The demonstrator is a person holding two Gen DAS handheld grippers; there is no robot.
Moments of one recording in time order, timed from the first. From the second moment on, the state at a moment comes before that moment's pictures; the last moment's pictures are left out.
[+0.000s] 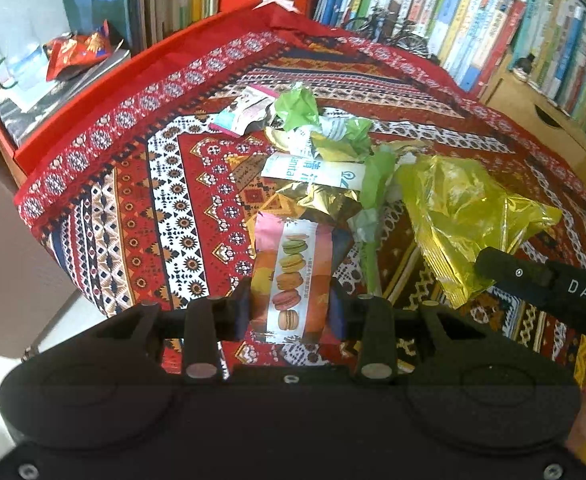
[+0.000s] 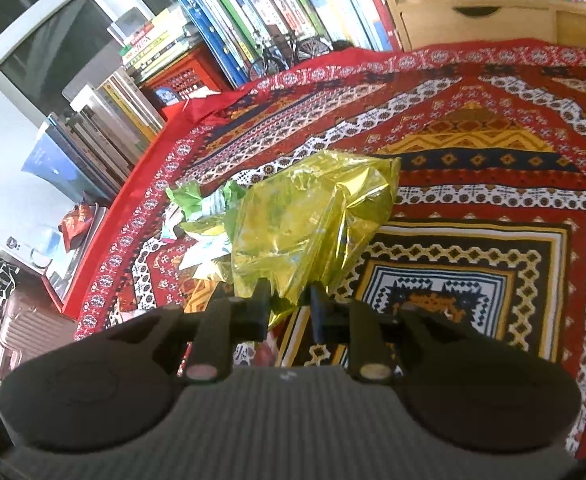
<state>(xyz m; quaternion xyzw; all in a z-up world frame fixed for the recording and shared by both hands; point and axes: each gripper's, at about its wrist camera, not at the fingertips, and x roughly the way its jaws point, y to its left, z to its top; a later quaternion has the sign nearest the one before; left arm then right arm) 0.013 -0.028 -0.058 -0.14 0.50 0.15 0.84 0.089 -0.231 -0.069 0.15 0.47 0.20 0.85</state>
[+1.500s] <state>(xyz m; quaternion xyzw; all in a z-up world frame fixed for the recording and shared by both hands) -0.052 -0.013 -0.078 -0.15 0.52 0.15 0.83 0.043 -0.237 -0.132 0.14 0.55 0.10 0.82</state>
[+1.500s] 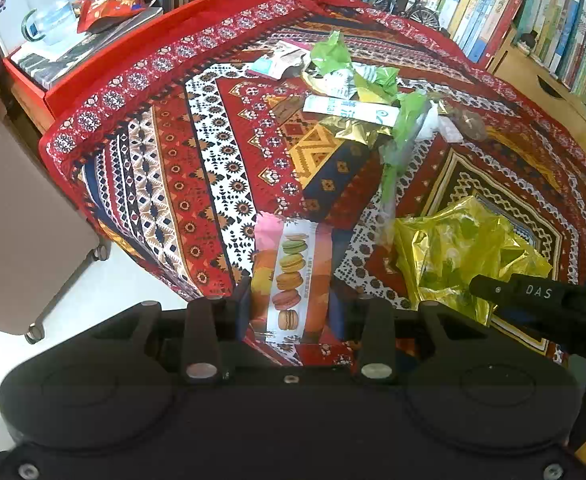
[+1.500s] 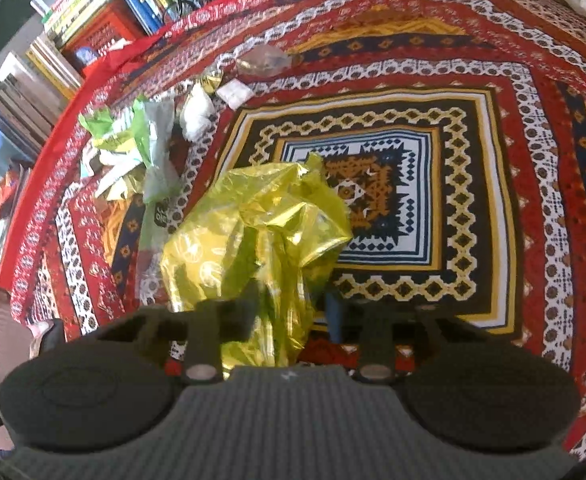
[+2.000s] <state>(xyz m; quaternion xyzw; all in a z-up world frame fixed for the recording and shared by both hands) -0.078 0.005 -0.081 -0.15 0.52 0.16 0.82 0.006 -0.214 -0.105 0.12 0.52 0.14 0.84</state>
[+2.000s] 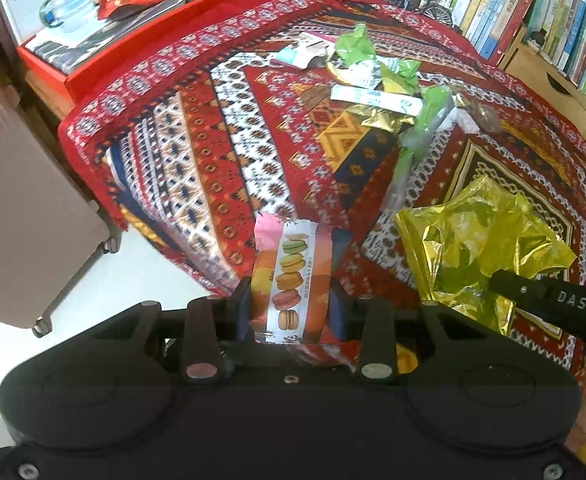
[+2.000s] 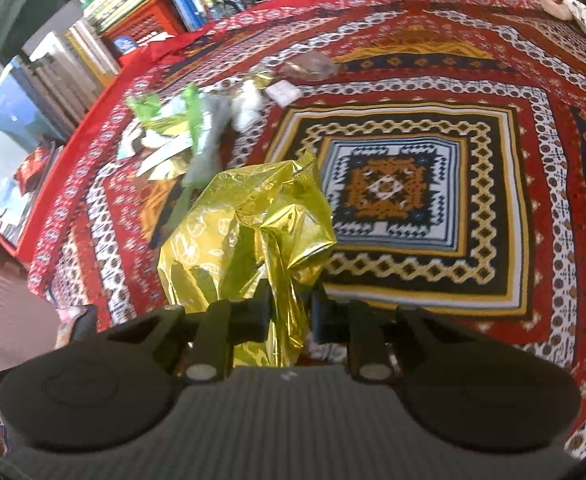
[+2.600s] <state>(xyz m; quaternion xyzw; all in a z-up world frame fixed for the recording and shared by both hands) -0.182 0.044 -0.117 -0.17 0.55 0.19 0.80 -0.101 -0.167 -0.101 0.06 0.51 0.20 0.83</state>
